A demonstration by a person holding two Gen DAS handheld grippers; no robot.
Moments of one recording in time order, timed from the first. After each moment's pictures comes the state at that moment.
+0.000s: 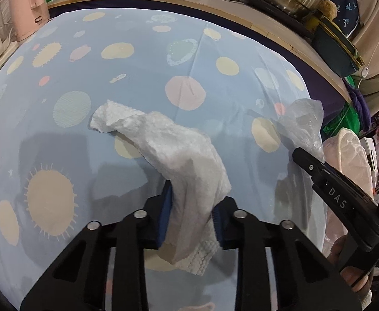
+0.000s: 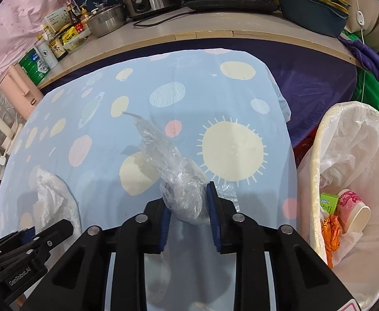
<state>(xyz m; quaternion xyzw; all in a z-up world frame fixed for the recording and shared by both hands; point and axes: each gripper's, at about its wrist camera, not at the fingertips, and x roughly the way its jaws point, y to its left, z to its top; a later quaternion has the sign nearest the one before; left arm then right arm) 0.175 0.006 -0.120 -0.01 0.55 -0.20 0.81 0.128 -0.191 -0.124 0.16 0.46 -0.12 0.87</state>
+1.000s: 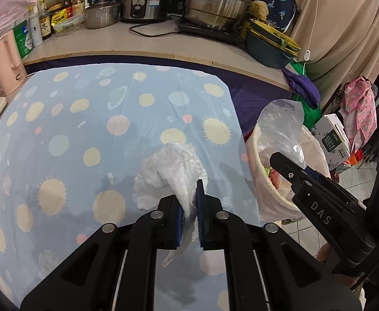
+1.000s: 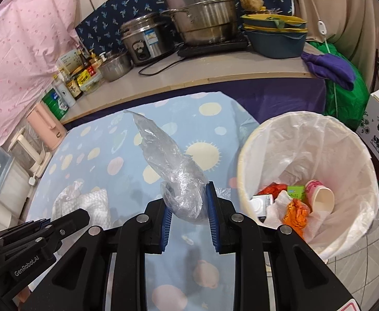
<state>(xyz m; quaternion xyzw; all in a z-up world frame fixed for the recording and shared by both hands) 0.080 -0.042 -0.020 0.04 0.47 -0.29 0.84 0.005 -0.211 -0.038 0.21 0.36 -0.14 0.90</state>
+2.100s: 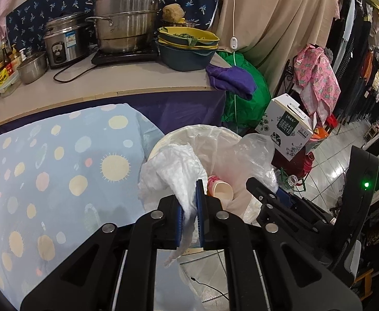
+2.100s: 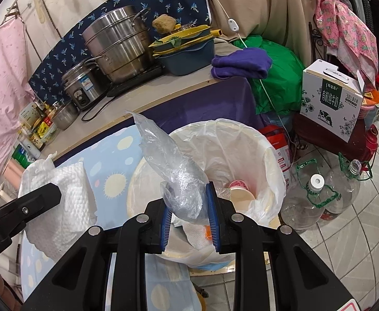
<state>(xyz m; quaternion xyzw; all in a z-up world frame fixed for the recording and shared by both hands) 0.012 -0.190 0.024 0.11 0.40 -0.40 0.82 -0.093 -0.334 -0.042 0.28 0.31 -0.25 0.87</state>
